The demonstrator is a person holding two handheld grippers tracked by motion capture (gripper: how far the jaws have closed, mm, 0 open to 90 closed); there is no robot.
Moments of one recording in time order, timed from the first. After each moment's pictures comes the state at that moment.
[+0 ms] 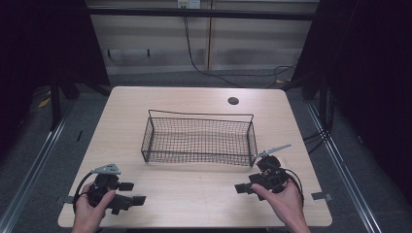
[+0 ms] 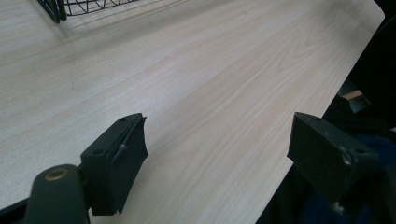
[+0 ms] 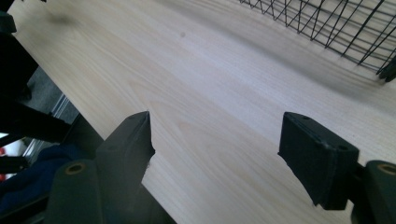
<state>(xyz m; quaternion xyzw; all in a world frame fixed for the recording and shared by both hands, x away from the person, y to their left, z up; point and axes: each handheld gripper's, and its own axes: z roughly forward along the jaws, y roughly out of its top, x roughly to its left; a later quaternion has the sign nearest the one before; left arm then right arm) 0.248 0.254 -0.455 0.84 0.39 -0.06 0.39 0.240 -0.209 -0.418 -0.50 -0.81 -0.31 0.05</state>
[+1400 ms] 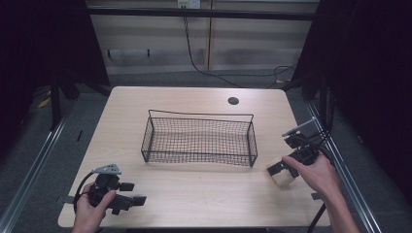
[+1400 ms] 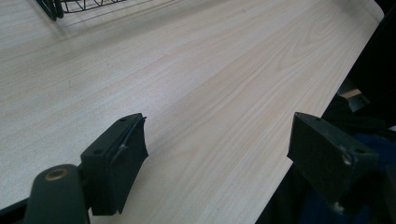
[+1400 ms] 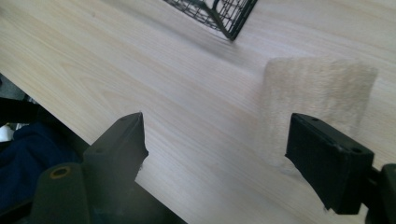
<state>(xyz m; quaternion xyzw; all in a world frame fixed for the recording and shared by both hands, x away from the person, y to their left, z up) 0.250 0.254 -0.455 0.84 0.38 -0.07 0.38 0.289 -0.294 -0.387 -0.56 -0.80 -0.20 0.08</state>
